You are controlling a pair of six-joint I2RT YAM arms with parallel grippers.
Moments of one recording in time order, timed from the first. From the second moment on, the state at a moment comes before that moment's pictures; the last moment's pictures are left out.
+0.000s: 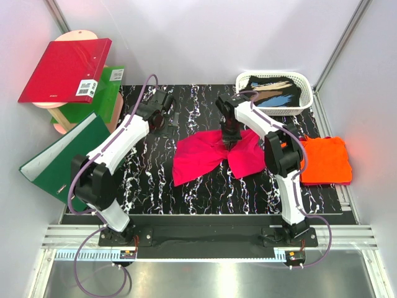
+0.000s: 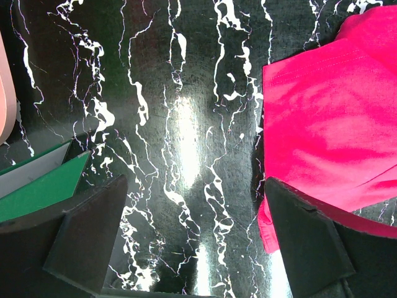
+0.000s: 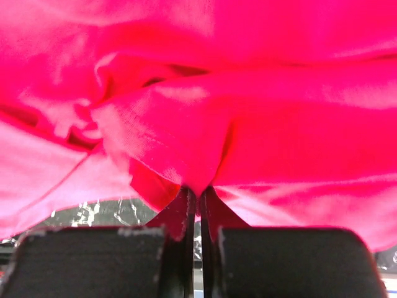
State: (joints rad) left arm -0.43 1.65 1.49 -0.93 -0.30 -0.26; right arm 0.49 2.23 1.91 -1.15 -0.02 0.46
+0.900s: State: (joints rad) left arm -0.43 2.04 1.67 -0.92 -0.17 -0.29; right arm 0.41 1.99 1.85 -1.33 0.31 0.36
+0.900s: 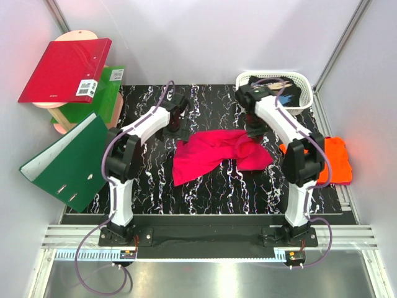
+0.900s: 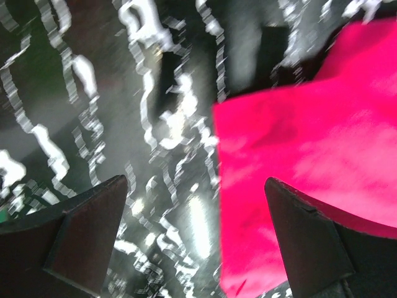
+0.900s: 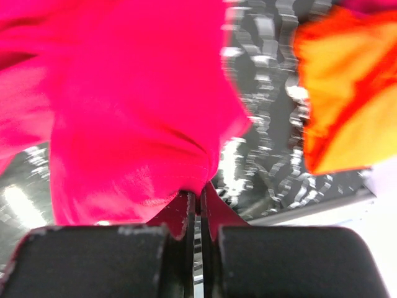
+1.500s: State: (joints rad) left arm -0.43 2.28 1.88 -0.89 0.09 -0.33; right arm 0.20 1.91 1.75 -1.33 0.47 0.32
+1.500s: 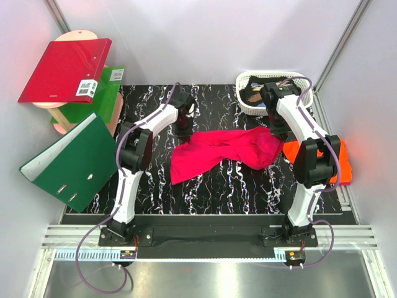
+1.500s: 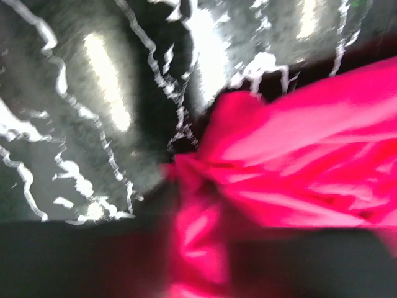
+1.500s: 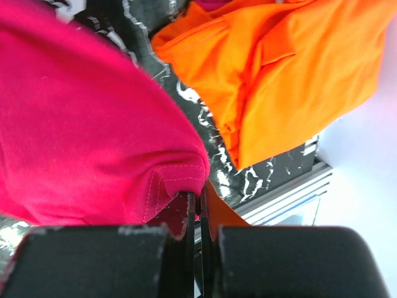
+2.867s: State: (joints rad) left arm -0.33 1.46 1.66 -0.99 -0.24 -0.39; right arm 0.18 1.13 1.41 -0.81 0.24 0.12
